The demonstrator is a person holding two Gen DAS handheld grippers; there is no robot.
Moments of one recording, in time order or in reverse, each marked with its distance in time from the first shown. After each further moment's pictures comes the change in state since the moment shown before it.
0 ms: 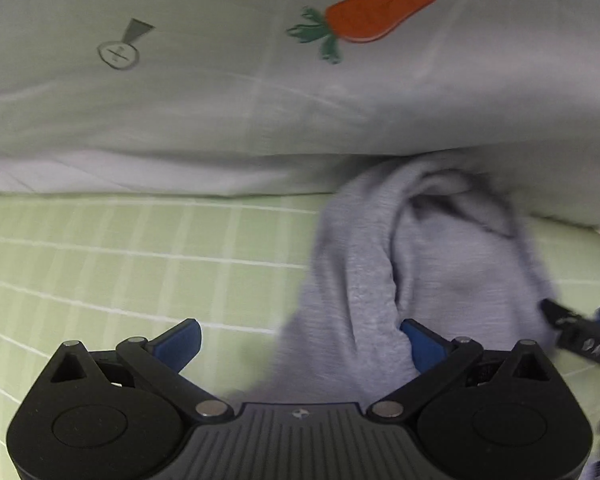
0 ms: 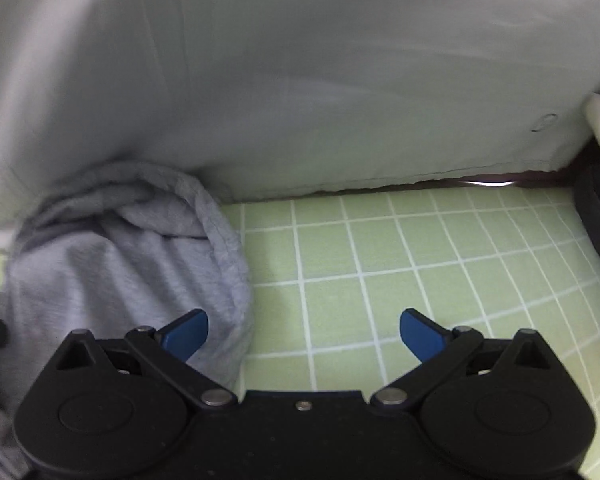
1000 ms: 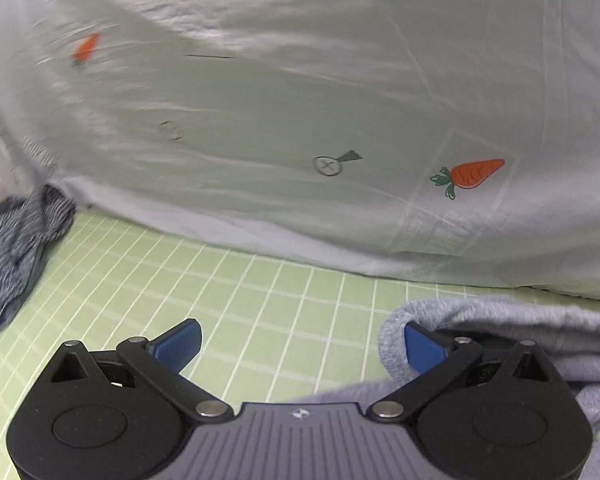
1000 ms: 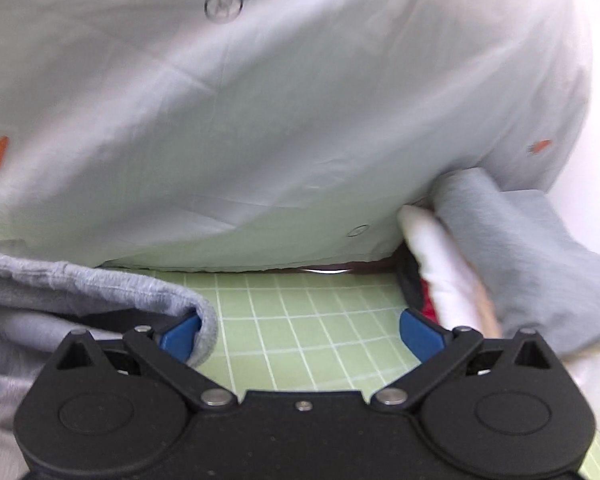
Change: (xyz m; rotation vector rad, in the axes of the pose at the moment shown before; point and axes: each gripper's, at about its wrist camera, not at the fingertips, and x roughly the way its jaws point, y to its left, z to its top) left arm -0.124 0.076 -0.074 -0.185 -0.341 0.155; right arm -0.155 -0.010 -0.054 -0.037 -0.346 -0.330
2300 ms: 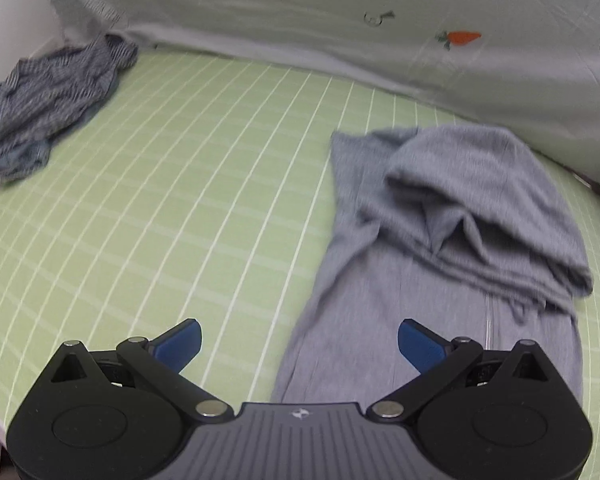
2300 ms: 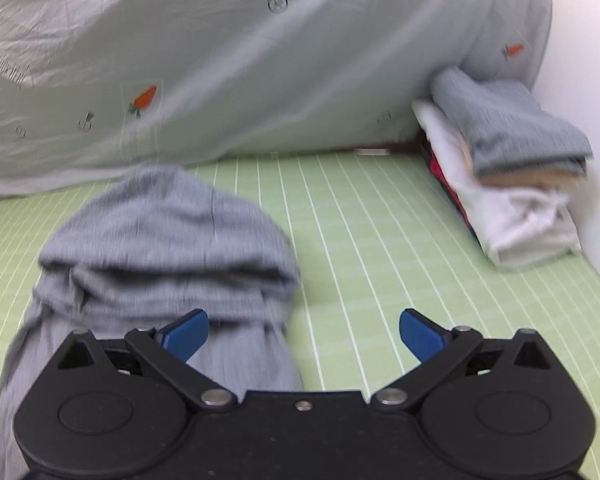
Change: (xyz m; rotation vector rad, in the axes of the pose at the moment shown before) left arm -0.151 0.100 -0.154 -0.046 0.367 -0.059; right arm -0.188 -0.050 -0.115 0.107 0.210 0.273
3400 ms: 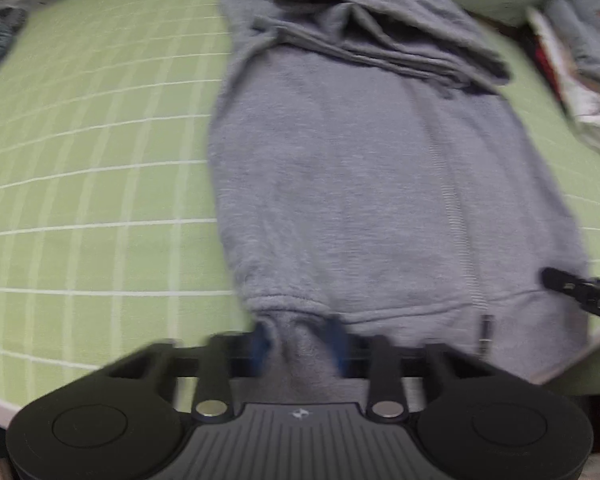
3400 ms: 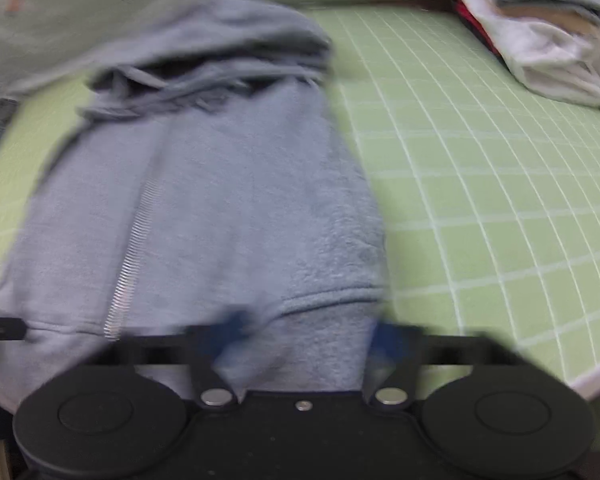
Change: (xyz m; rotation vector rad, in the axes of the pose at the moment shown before) left arm -0.001 0.003 -0.102 0.284 0.209 -0.250; right arm -0.025 -0.001 -0.125 0.007 0.307 0.250
